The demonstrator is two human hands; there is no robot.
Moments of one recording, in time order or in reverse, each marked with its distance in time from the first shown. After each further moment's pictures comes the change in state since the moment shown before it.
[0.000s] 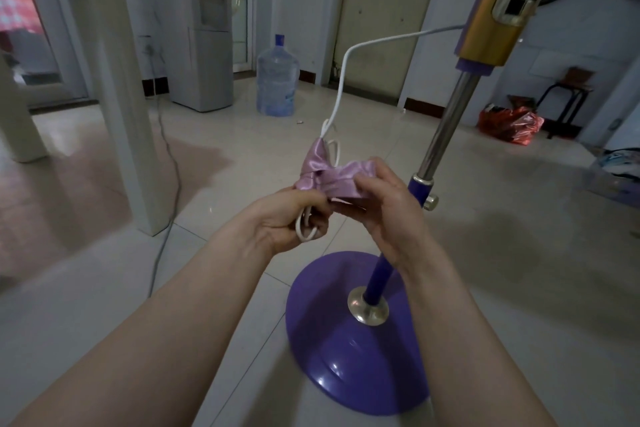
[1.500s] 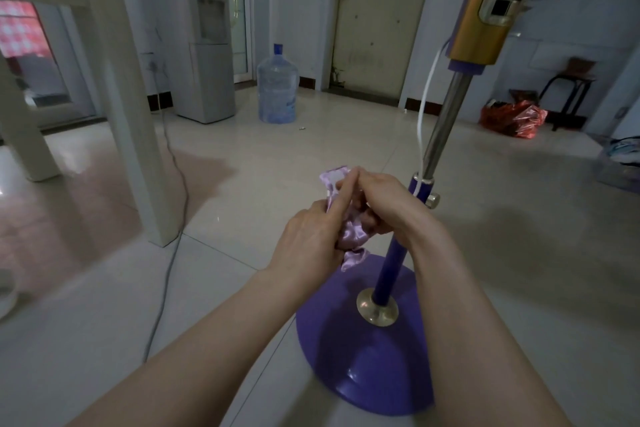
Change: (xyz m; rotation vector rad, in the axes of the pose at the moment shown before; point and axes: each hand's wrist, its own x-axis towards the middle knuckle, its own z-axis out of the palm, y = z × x) left_hand -0.010 -0.049 0.005 1.708 0.347 0.923; right_hand 0.018 -0.014 0.002 -0.614 0.216 0.358
